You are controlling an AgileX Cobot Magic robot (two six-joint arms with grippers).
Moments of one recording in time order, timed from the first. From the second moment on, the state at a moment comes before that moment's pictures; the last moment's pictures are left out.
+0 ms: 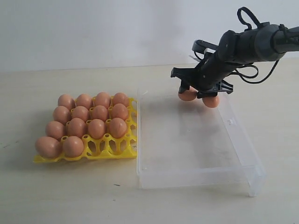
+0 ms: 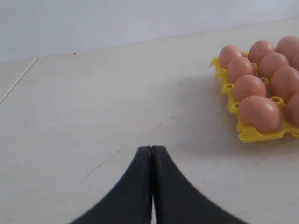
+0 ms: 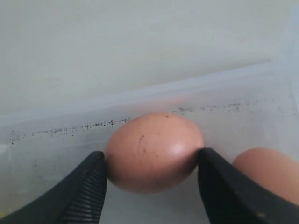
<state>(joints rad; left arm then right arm) 0.04 0.00 0.00 0.10 0.39 0.03 0.26 2.26 -1.61 0.27 0.49 0.21</state>
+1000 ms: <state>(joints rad) 0.04 0.00 0.00 0.10 0.39 0.03 0.26 2.08 -1.61 0.43 0.75 -0.19</state>
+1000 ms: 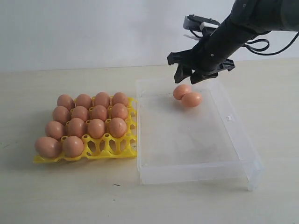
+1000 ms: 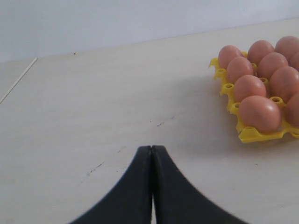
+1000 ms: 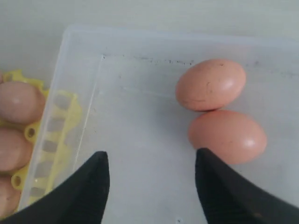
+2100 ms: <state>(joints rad) 0.04 0.00 0.00 0.10 0.39 0.03 0.29 2.21 -1.61 0.27 0.70 -0.14</state>
